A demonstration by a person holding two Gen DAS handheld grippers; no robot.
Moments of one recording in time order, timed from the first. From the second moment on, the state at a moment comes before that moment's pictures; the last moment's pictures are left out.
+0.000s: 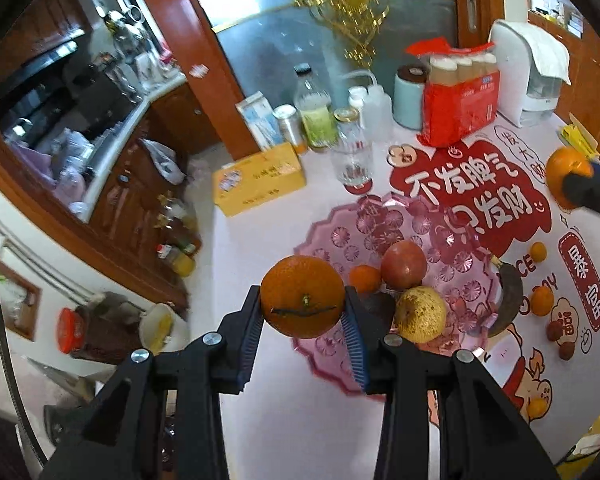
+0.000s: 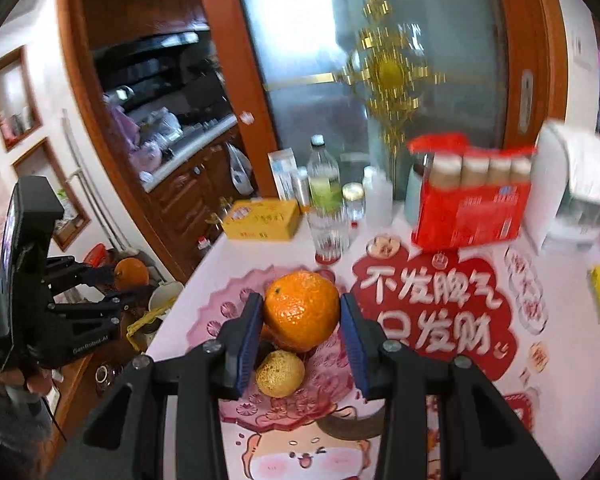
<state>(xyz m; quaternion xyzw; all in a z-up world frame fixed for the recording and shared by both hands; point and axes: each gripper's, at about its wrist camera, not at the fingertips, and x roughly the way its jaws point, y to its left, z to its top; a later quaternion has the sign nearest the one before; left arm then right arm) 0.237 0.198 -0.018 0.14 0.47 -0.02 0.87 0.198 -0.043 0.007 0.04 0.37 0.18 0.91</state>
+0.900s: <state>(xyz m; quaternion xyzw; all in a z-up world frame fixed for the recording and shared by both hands) 0.336 0.205 -0.211 0.06 0.57 -0.09 0.81 0.264 0.012 -0.176 -0.01 0.54 0.12 0.83</state>
